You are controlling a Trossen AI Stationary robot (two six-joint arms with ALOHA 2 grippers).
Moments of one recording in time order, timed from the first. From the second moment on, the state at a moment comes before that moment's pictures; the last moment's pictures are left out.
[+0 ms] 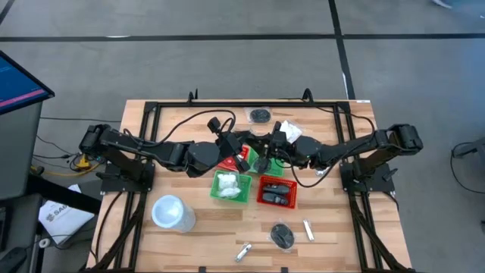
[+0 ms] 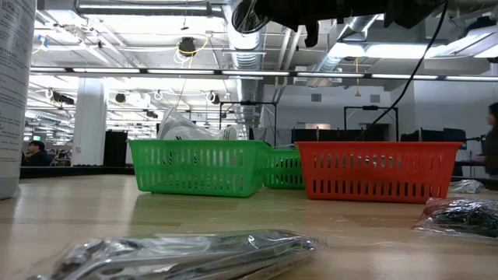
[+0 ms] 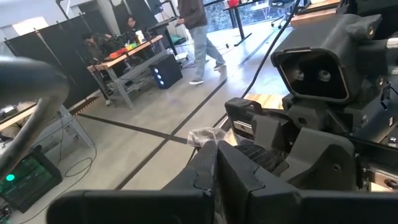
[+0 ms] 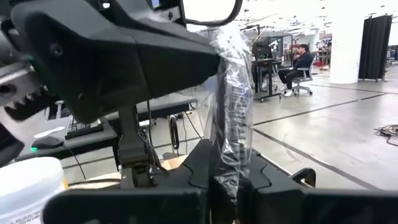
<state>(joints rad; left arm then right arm) -0.22 1.53 1.34 -0.03 -0.93 0.15 0.08 1.48 0.81 0.78 0.42 0.07</state>
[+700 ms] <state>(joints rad) -0.36 1.53 1.34 -0.10 -1.01 0.17 0.08 1.25 0.81 0.05 0.42 0.15</state>
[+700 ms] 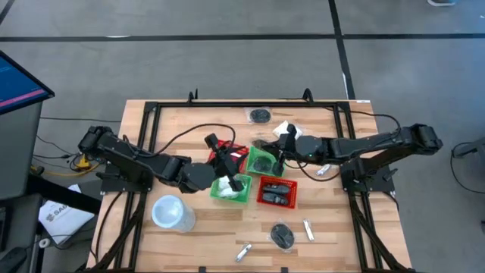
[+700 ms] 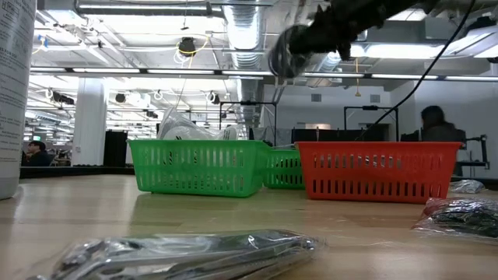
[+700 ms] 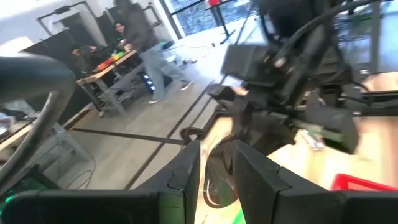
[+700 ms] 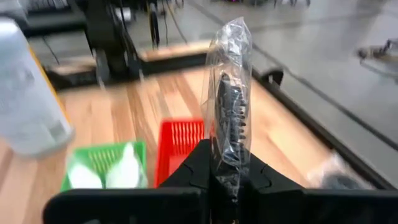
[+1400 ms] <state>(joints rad) -0.39 1.53 1.34 -0.10 -0.93 0.17 0.08 1.29 0.82 -0.19 0.42 0.15</state>
